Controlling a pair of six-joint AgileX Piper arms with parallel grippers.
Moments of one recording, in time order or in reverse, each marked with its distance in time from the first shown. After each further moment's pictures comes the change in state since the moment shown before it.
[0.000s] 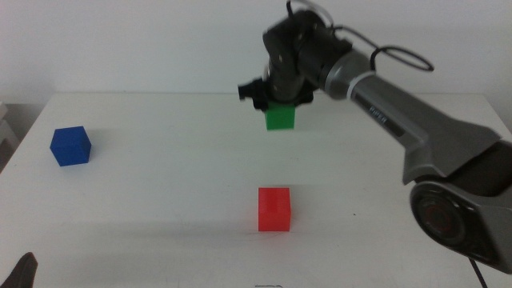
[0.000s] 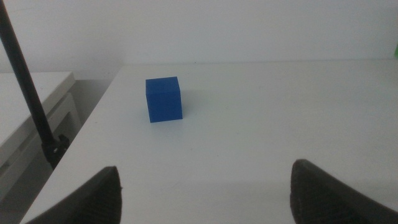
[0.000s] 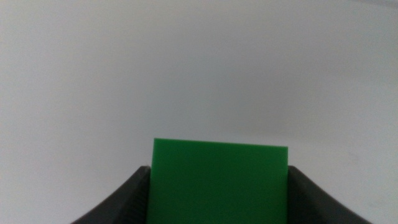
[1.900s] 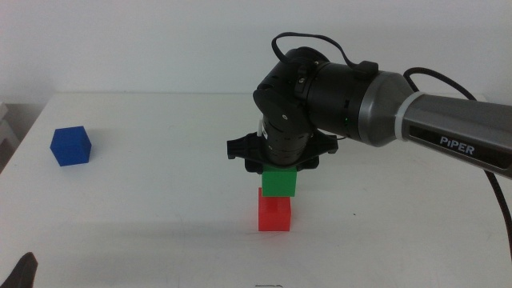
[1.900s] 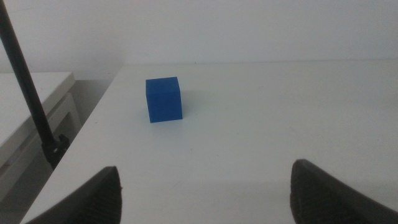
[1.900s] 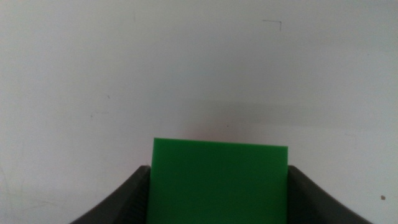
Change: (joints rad) left arm 0.000 0.000 0.000 0.000 0.000 0.000; right arm 0.195 -0.463 0.779 -0.044 -0.143 0.359
